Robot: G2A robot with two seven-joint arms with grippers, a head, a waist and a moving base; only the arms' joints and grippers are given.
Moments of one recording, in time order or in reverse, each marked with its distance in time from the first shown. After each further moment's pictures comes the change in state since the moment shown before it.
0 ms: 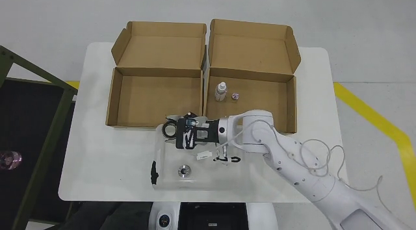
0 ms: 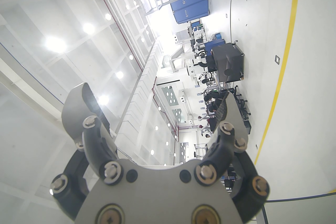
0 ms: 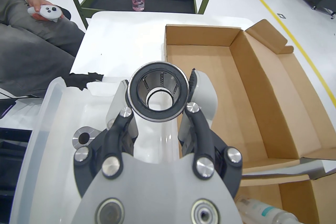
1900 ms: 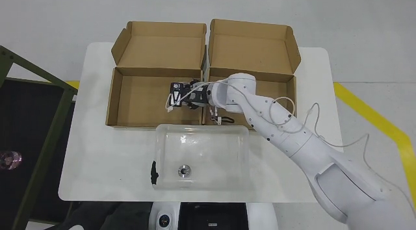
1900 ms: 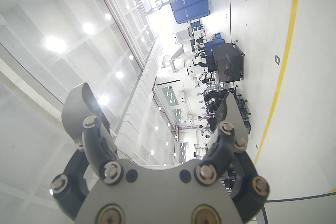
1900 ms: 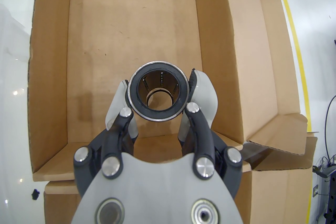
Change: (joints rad) left arm 0.000 0.000 0.000 0.000 0.000 0.000 0.000; right arm 0.354 -0.194 -0.150 0.543 -0.153 0.043 0.086
